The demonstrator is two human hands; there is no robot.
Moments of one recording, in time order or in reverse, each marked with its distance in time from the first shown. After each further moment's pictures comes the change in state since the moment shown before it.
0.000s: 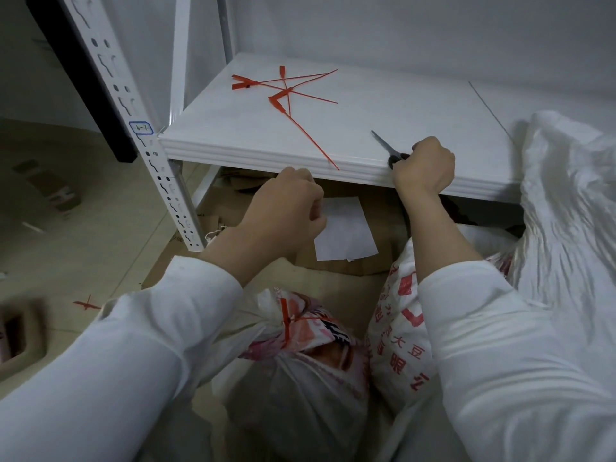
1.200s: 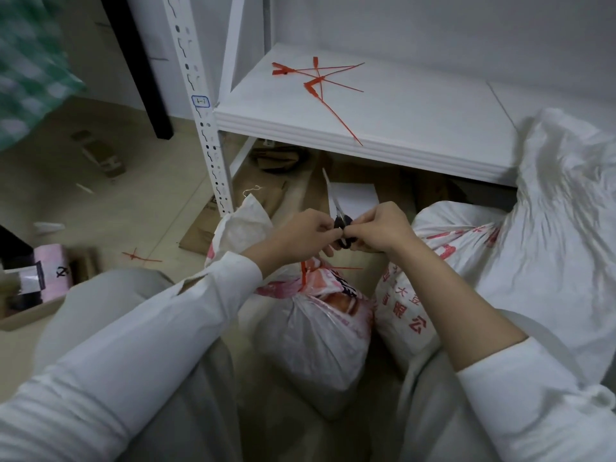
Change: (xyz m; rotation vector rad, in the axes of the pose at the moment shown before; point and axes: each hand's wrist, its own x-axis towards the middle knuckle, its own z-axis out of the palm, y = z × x) left_hand -0.097 0.017 0.011 -0.664 -0.353 -0.308; right_hand -0.191 0.022 -0.065 0.312 -0.791 -0.107
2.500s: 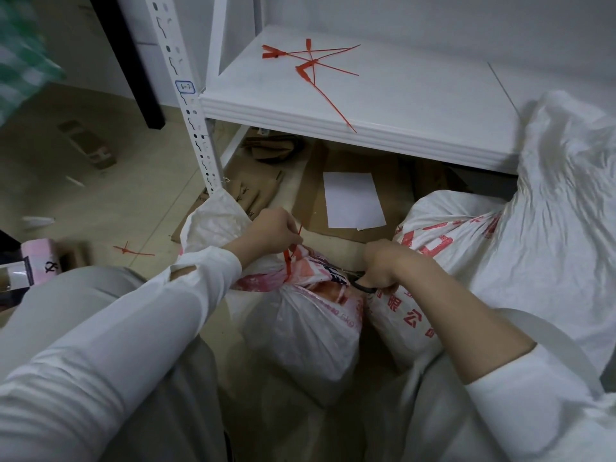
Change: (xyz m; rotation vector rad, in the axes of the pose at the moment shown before) left_hand 0.030 -0.058 0.000 0.310 0.113 -0.231; right_hand -0.005 0.033 0.000 -0.979 -0.544 0.027
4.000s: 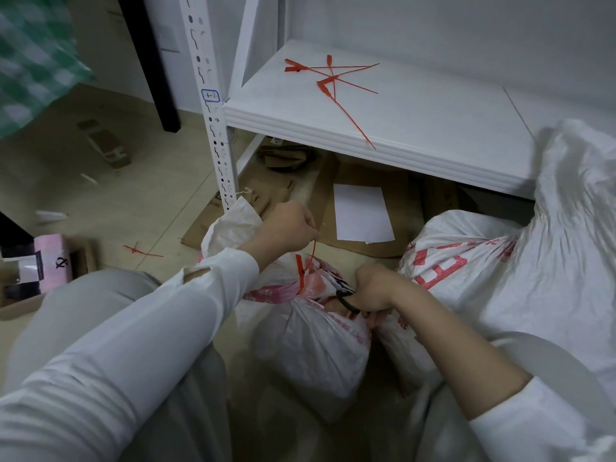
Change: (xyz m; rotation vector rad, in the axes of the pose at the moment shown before) left_hand -0.002 0.012 -0.023 -0.091 0.099 0.008; right_hand 0.000 -0.034 0.010 0.395 -0.092 0.005
